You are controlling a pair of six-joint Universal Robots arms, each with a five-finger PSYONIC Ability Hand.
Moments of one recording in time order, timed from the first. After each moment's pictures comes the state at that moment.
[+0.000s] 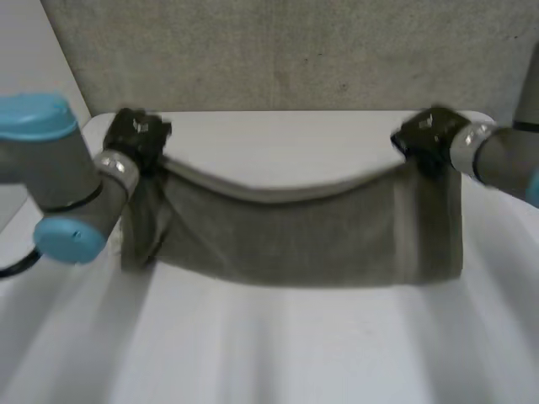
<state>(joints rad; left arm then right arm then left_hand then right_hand) 4.38 -2.18 -1.16 3.28 -1.55 3.68 1.82 -0.87 0.74 0.49 1.35 2.37 1.19 1.22 1.22 1.22 1.02 1.34 1.34 1.34 1.34 1.17</state>
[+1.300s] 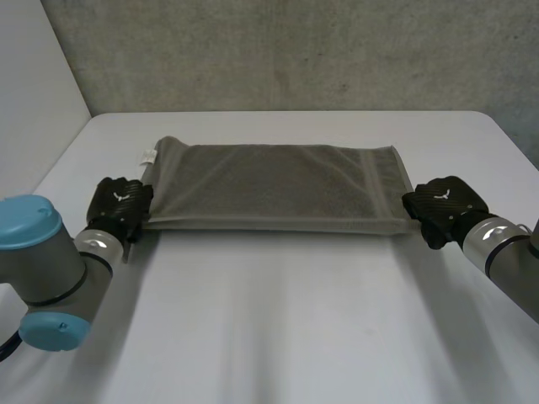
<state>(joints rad) 4.48 -2.07 -1.76 3.69 -1.51 3.57 1.72 -1.20 1.67 -0.10 1.28 2.52 1.19 1.22 1.21 1.22 1.03 1.34 1.34 1.34 1.34 1.17</state>
